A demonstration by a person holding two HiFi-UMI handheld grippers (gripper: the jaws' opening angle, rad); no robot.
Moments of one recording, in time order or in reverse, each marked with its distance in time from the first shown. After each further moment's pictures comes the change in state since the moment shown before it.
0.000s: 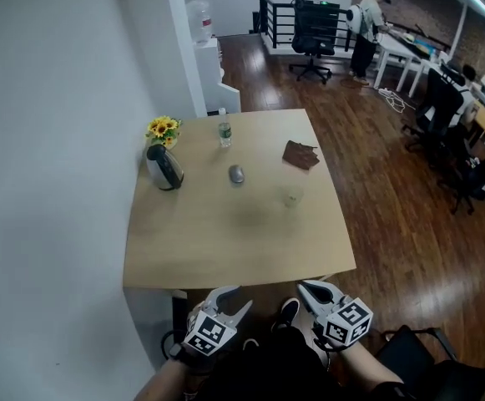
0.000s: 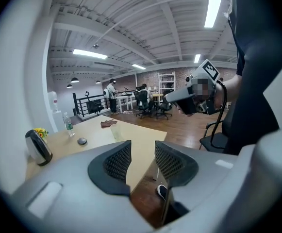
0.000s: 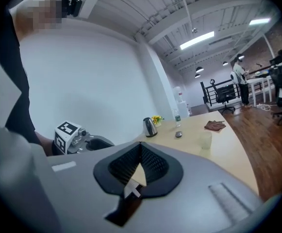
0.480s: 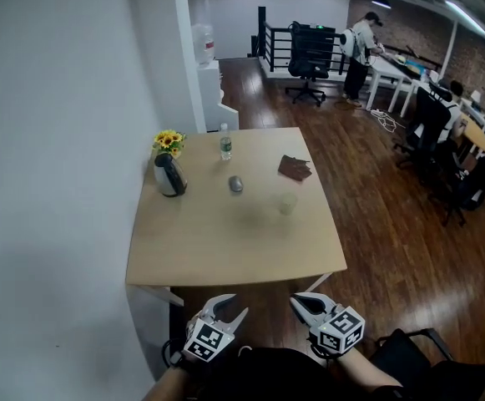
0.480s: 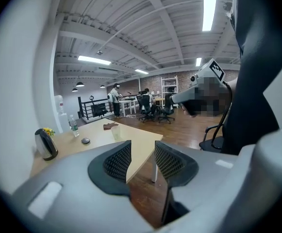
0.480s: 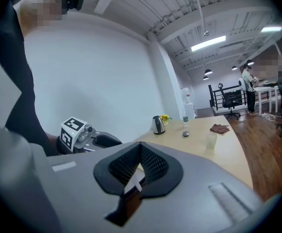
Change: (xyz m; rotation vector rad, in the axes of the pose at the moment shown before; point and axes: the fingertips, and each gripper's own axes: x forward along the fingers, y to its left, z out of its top) left arm -0.052 -0.049 -0.004 -0.026 -0.071 0.046; right arm -0.046 0.073 -0.017 -0.094 0.031 0.041
